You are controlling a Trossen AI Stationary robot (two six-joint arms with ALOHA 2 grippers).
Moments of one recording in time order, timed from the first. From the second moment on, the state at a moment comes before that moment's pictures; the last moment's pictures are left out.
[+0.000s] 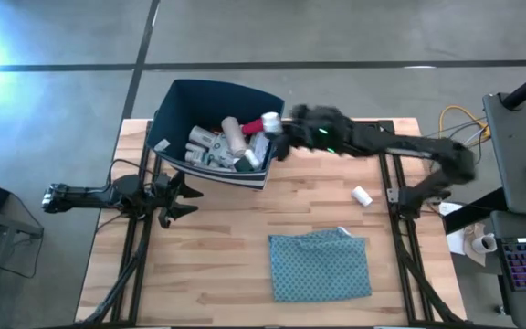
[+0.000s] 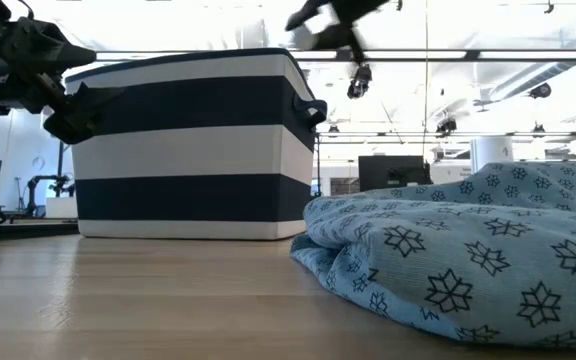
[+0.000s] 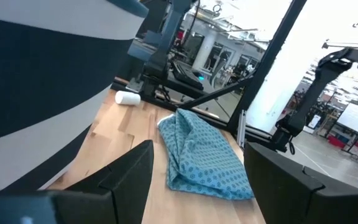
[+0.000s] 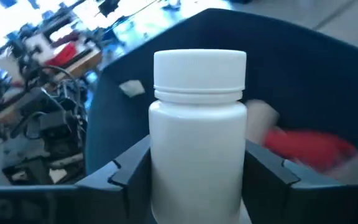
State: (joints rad) left arm -0.03 0.00 0.01 0.02 0.05 -0.40; right arm -0.23 1.51 1.37 -0.19 0.17 0.54
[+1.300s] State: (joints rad) left arm -0.03 0.00 0.01 0.02 0.05 -0.40; right arm -0.18 1.32 1.28 -0.71 0.48 0.59
